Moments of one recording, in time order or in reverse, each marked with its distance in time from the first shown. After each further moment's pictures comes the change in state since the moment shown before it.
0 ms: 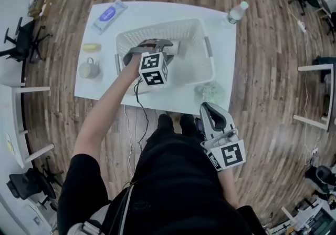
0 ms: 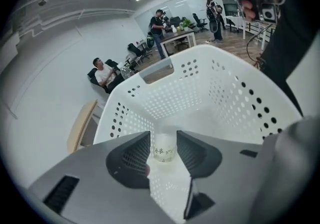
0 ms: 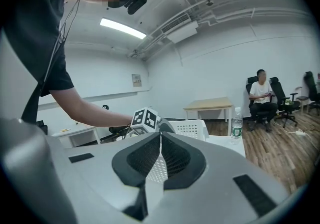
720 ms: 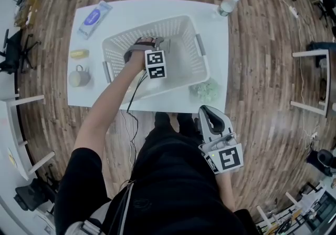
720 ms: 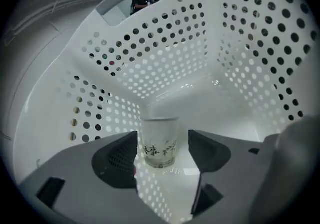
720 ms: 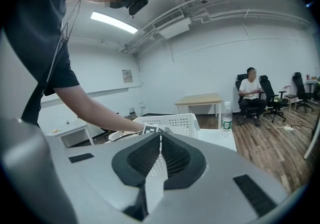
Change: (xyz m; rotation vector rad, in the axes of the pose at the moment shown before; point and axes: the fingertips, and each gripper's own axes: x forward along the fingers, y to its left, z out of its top) left arm 0.104 -0.018 -0.048 0.141 0.182 -0.075; right arm -0.003 -0.012 -0.014 0.037 0.054 -0.105
